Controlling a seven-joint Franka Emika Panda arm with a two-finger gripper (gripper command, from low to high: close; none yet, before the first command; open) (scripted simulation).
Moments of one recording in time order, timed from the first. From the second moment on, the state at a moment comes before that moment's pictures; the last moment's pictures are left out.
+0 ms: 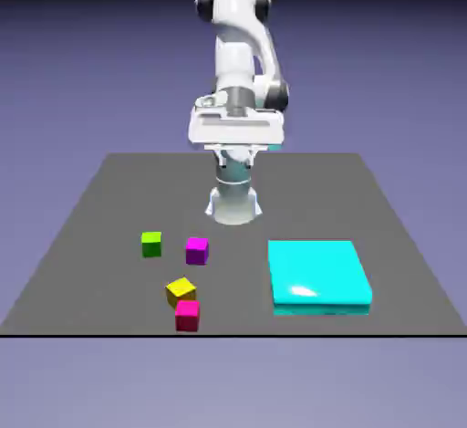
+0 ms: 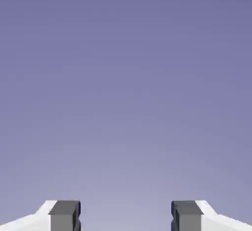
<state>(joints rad) 0.01 -0.53 -0.02 -2.79 -0.01 2.99 0.73</state>
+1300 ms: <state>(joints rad) 0.02 0.45 -0.49 -2.37 -0.31 1.95 0.40</state>
